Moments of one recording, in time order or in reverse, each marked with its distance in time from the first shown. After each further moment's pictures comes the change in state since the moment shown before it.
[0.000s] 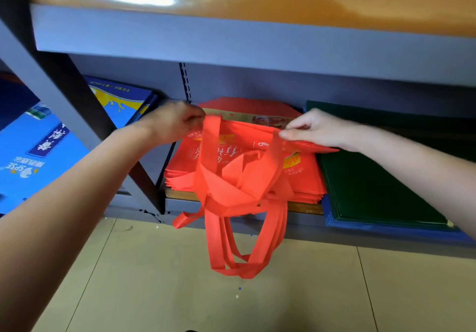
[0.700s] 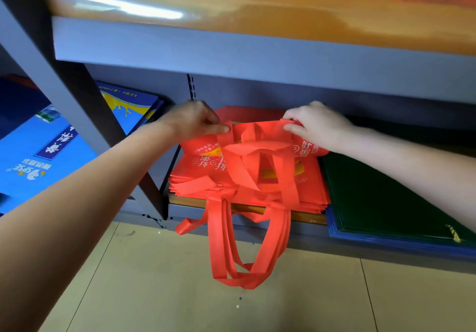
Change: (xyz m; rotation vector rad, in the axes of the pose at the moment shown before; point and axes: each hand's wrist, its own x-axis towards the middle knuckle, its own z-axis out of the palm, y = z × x) left_hand 0.017 0.012 -0.003 0.081 -0.049 -0.016; right_hand 0.020 -0.021 -0.005 -0.673 0.300 -0.090
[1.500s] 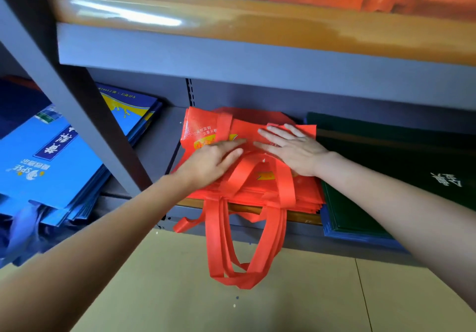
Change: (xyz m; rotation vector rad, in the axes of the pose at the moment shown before) left_hand -0.022 0.019 0.080 -0.224 0.185 0.188; right_hand -0.007 0.007 0.057 -0.434 -0.263 -0.296
